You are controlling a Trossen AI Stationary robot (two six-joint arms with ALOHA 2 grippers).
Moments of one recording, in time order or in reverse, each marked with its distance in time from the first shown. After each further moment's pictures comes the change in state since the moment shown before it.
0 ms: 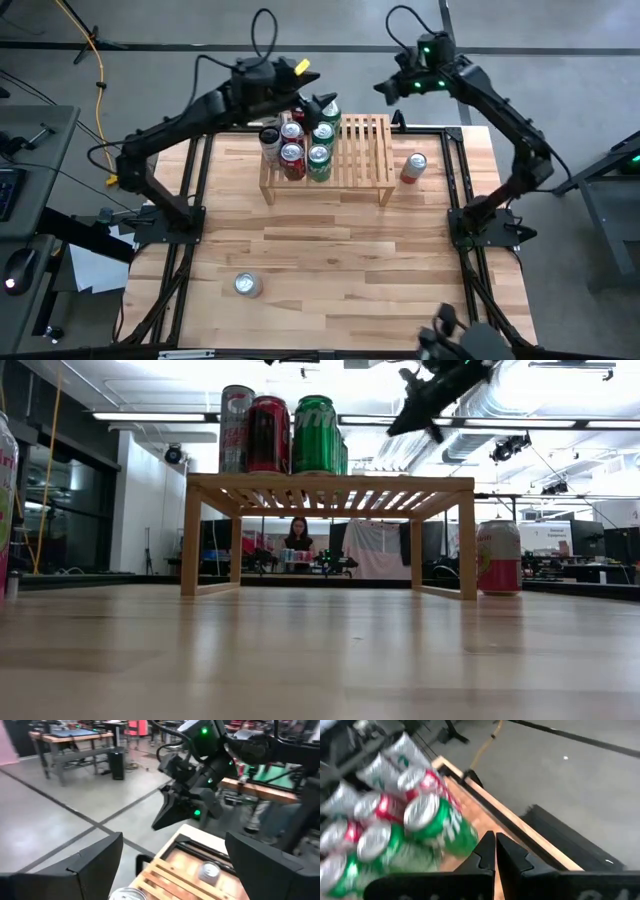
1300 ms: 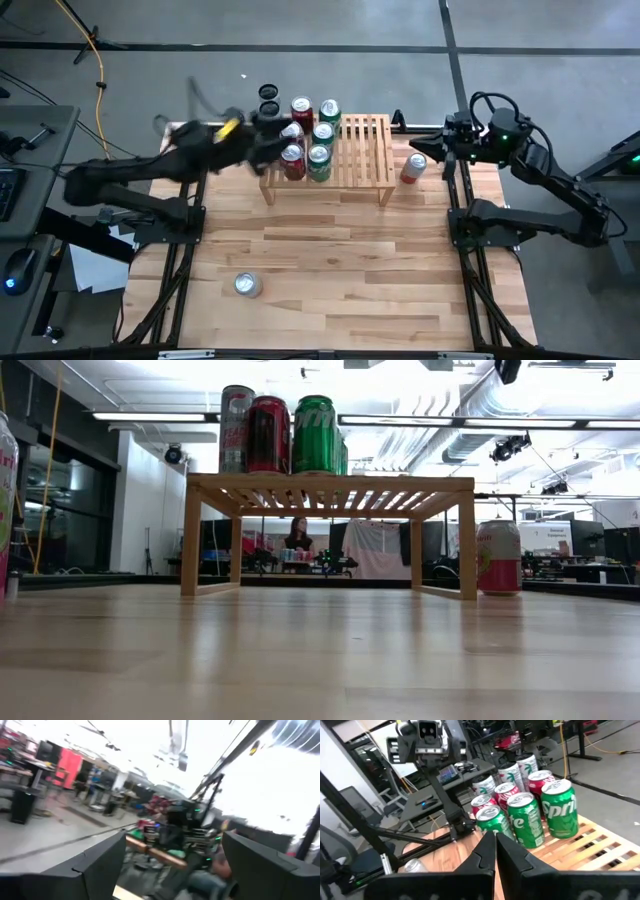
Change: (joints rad) left arm -0.195 -0.493 -0.842 0.832 0.108 -0.291; right arm 0.409 -0.818 -0.609 0.262 0.144 0.160
